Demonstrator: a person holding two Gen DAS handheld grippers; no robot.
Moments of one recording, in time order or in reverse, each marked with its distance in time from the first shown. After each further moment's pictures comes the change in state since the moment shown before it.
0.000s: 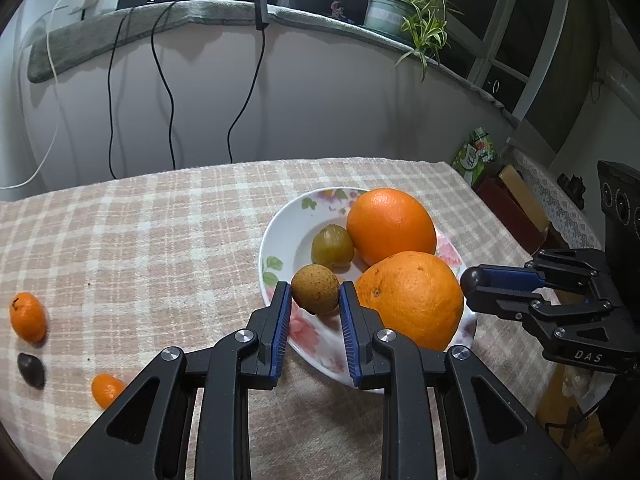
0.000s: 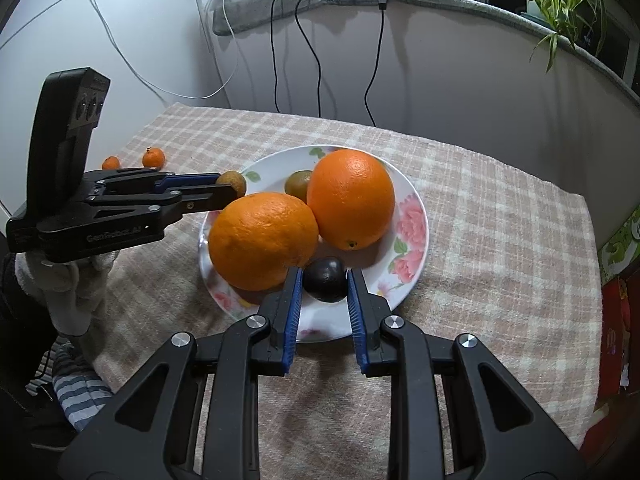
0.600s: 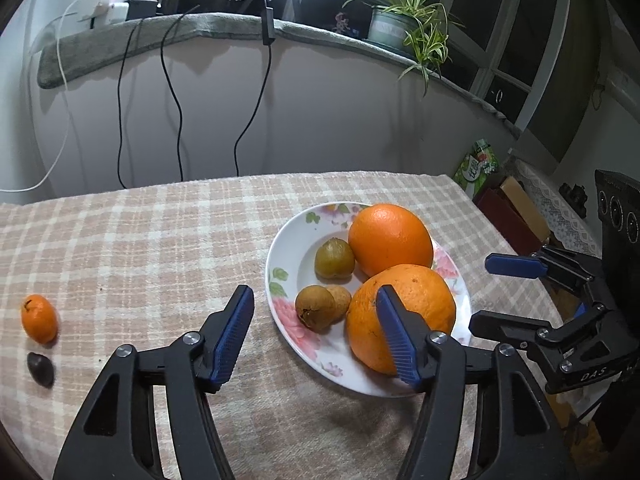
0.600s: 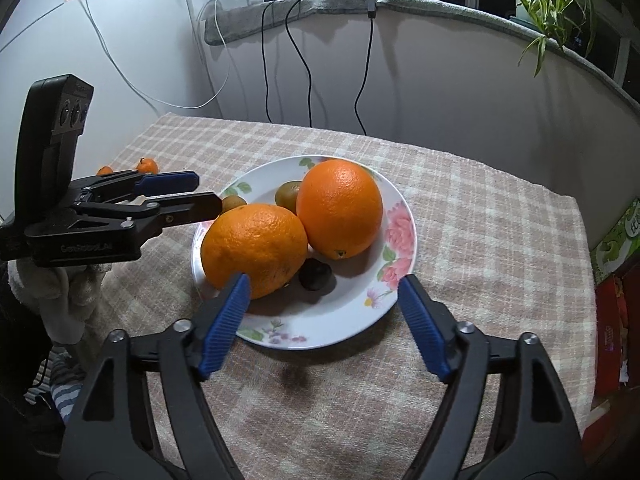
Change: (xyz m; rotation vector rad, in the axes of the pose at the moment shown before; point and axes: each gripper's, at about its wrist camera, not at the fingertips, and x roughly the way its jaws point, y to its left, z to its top) left arm -0.012 0.000 0.003 -0.013 -0.041 0.019; right arm -0.007 0.000 0.003 0.012 -0.034 -0.034
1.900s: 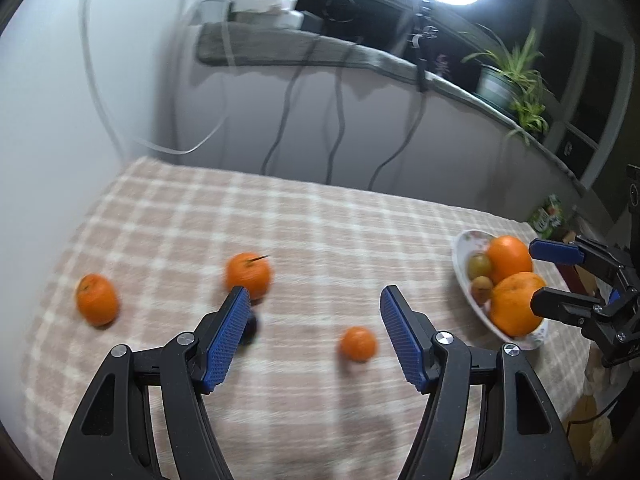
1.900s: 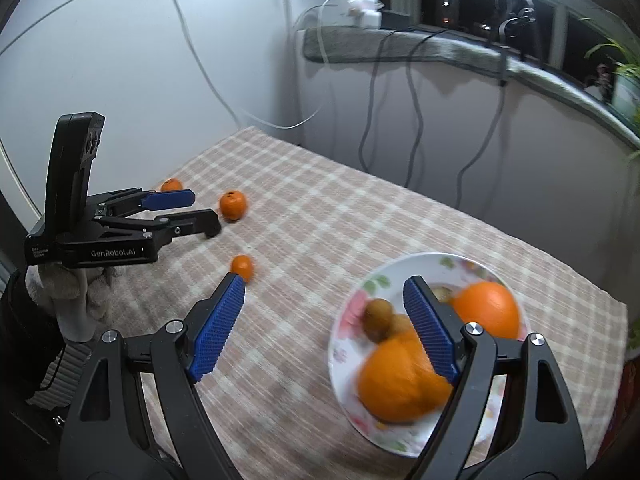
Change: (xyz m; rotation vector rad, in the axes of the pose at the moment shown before) left arm -0.091 0.126 -0.041 -0.201 -0.085 0.236; right arm 0.027 0.114 0.065 -0.203 -0.044 0.183
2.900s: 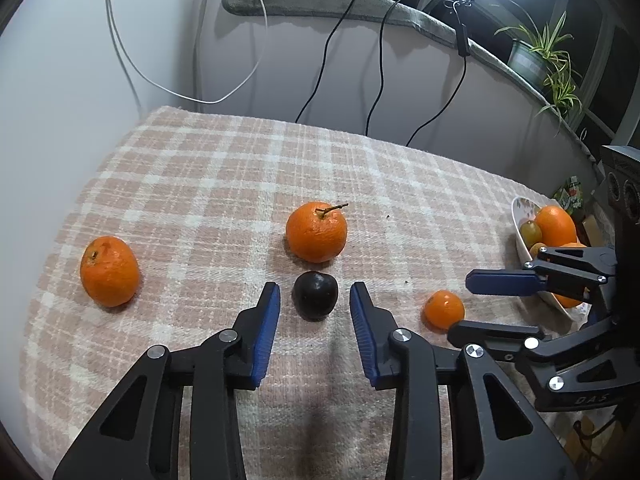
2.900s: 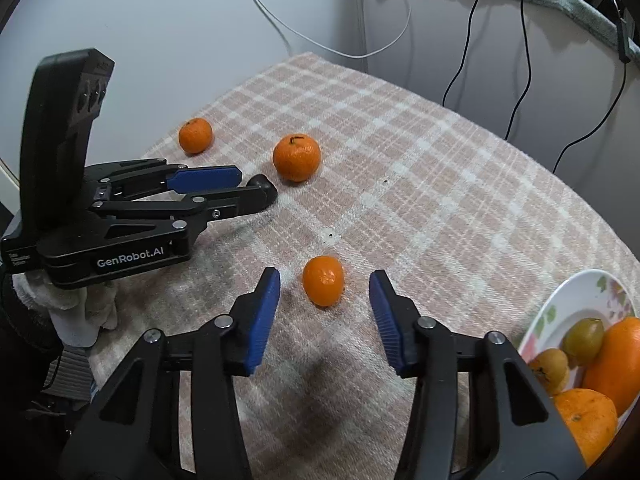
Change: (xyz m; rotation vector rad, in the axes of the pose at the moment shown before) left arm 0.031 0.044 -0.014 0.006 0.110 0.026; right arm 0.113 0.066 0.010 -0.039 0.215 0.112
